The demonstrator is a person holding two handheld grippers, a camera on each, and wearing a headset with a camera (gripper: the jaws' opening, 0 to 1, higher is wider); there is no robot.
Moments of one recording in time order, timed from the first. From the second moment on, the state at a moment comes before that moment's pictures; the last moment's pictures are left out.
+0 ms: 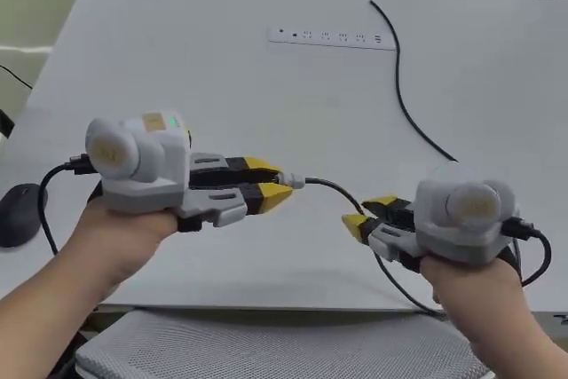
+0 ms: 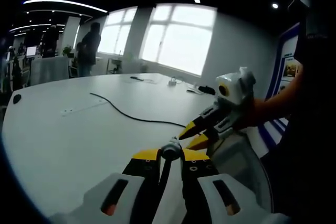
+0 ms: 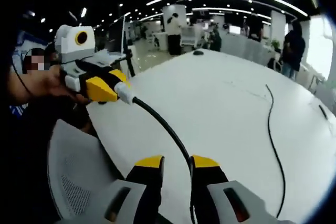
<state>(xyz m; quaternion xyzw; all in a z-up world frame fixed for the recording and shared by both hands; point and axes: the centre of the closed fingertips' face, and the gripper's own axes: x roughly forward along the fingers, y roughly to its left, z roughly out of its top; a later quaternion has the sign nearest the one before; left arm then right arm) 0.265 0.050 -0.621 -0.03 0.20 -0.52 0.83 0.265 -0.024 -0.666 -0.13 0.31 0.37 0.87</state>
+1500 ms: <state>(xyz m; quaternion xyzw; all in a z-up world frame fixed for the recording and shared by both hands) 0.266 0.046 -0.626 -0.03 0.21 -0.52 0.82 0.276 0.029 -0.650 -0.28 0.23 0.44 0.82</state>
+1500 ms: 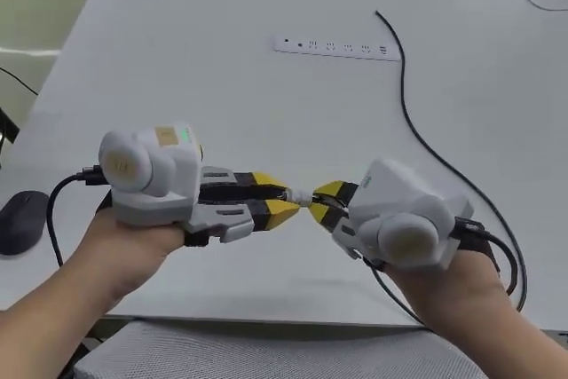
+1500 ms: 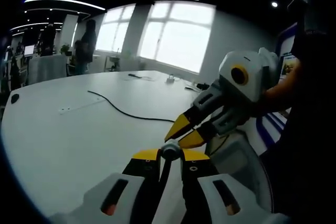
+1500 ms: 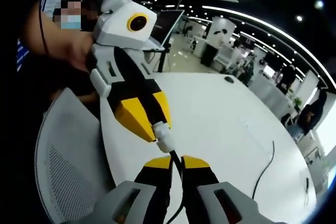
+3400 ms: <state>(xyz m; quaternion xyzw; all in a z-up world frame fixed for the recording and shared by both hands) 0.275 0.053 -0.625 -0.04 0.21 -0.52 0.83 0.276 -0.041 -0.722 -0.01 0.41 0.33 0.85</state>
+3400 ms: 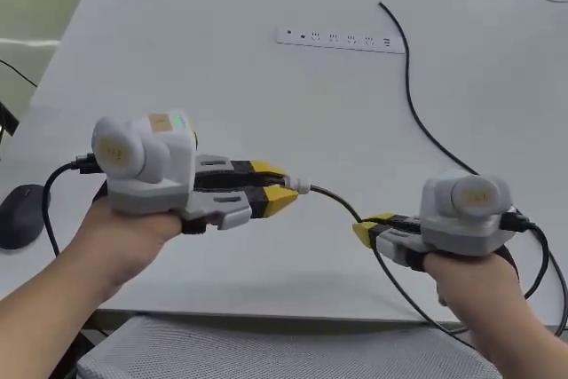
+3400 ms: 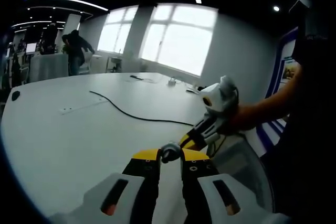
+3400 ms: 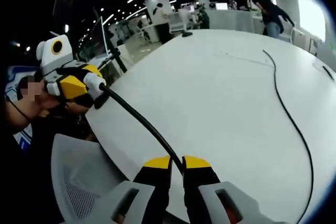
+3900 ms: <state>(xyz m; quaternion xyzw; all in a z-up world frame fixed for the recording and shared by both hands) 0.276 0.057 -0.626 -0.04 0.21 -0.53 0.82 0.283 0.015 -0.652 -0.16 0.28 0.45 0.83</state>
